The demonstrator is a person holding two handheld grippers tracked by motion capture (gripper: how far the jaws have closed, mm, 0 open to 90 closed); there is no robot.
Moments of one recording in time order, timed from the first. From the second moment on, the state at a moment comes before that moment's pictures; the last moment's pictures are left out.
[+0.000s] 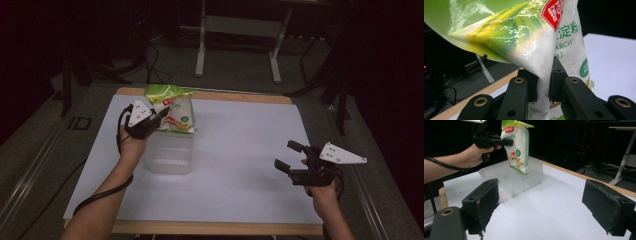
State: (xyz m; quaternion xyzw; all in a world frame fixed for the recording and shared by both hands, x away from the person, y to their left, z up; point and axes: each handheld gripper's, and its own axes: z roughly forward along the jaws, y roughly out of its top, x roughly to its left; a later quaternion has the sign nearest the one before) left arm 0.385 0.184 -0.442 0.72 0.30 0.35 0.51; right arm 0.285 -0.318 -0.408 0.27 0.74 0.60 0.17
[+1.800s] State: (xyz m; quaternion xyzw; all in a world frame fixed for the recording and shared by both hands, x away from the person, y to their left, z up) left arm 0.396 0.180 -0.470 0.79 0.34 0.28 0.43; right arm 0.292 -0.319 -0.426 0.29 0.74 0.59 0.14
